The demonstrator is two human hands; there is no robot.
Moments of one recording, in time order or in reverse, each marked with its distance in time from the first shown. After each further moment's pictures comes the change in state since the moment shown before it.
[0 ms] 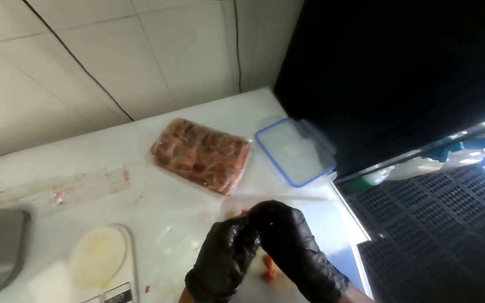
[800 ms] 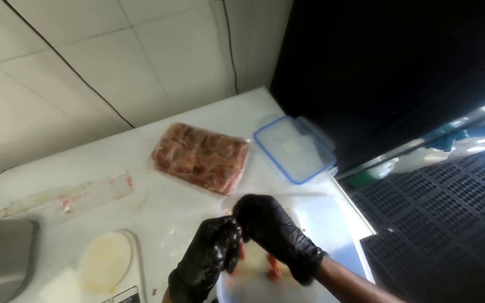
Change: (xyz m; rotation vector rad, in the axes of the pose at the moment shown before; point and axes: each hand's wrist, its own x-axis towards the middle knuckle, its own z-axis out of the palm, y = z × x) left_hand -0.005 0.003 -0.024 -0.470 -0.075 -0.070; right_hand 0.022 -0.001 0.008 0.318 -0.299 0.072
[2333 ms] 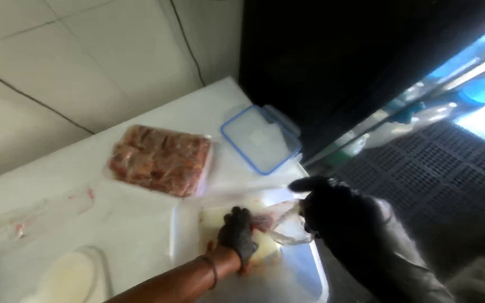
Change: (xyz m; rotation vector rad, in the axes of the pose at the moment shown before) left_hand 0.090 -0.112 0.092 1.419 -0.393 -0.604; right_hand -0.112 -0.046 -0.113 -0.319 0.532 0.199
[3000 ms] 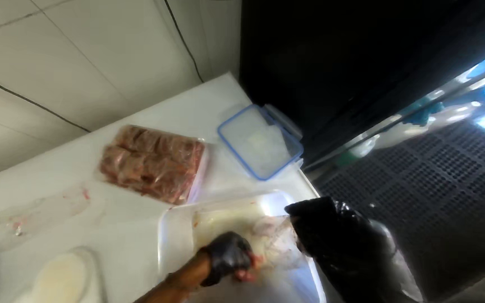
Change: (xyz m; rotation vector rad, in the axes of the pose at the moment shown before) left_hand -0.034 -0.005 -0.048 -0.508 -0.267 0.083; right_hand 0.029 0.039 0.009 0.261 0.033 -0.193
